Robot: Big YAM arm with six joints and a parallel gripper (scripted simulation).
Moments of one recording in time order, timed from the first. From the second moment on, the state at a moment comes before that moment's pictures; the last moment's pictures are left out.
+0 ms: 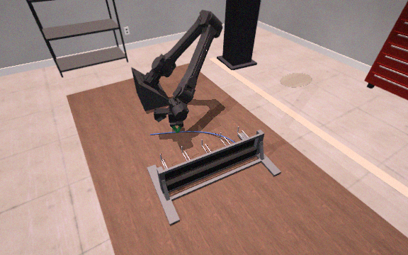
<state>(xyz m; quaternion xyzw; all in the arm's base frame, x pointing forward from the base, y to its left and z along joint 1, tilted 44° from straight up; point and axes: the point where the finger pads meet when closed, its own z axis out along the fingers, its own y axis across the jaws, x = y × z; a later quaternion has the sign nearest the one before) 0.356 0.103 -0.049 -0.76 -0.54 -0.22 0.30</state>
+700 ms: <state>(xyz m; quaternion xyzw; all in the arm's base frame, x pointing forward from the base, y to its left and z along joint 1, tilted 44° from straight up) 0.353 0.093 -0.041 -0.76 -0.54 -0.22 0.30</state>
